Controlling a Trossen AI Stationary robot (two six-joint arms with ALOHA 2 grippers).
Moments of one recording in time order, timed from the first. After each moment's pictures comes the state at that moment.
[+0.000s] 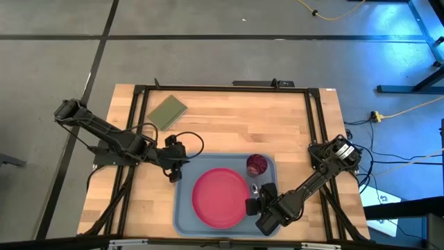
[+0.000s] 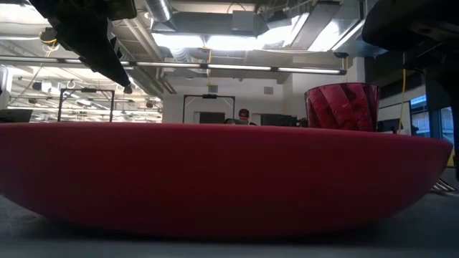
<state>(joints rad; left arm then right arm) -0.39 1.12 0.72 -0.45 -0.38 -0.54 0.76 1.97 1.30 -0.80 0.31 2.22</state>
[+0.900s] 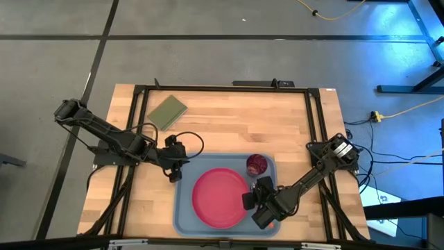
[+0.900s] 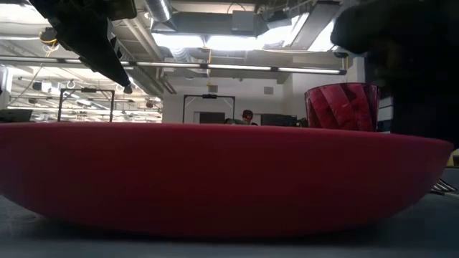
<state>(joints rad) -0.39 1.12 0.72 -0.45 -0.38 -0.54 0.70 1.97 1.30 -0.85 0.44 2.03</state>
